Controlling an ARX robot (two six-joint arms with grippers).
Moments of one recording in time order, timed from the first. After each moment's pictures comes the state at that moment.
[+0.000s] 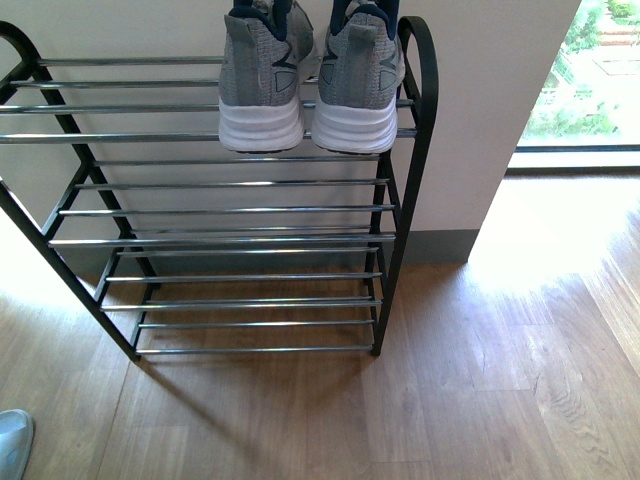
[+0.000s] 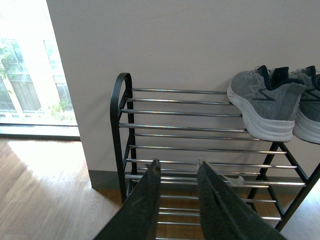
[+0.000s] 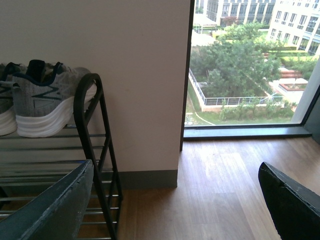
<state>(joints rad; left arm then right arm) 0.00 0.02 0.01 0.00 0.00 -0.01 0.00 0.00 0.02 0.00 0.00 -0.01</state>
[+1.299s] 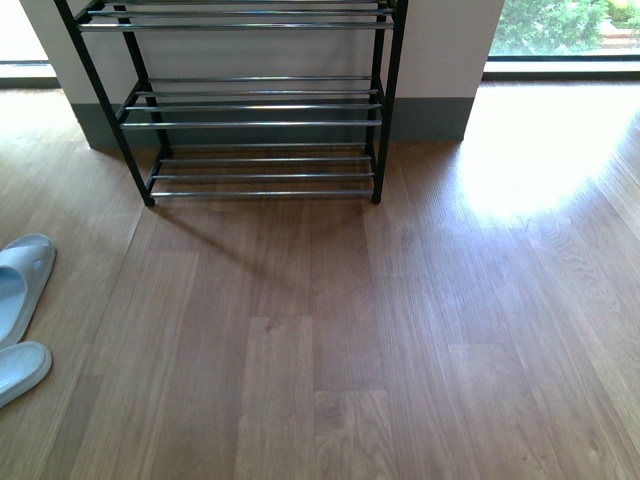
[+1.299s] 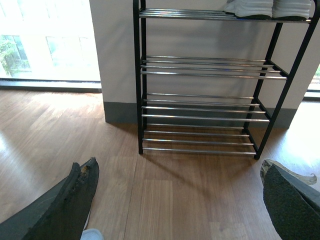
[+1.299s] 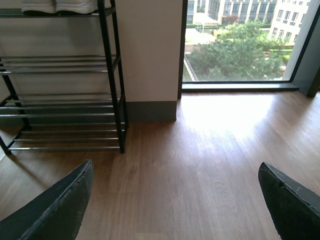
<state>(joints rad) 0.00 0.02 0.01 0.00 0.00 -0.01 0.00 0.00 0.02 0.00 0.00 -0.01</state>
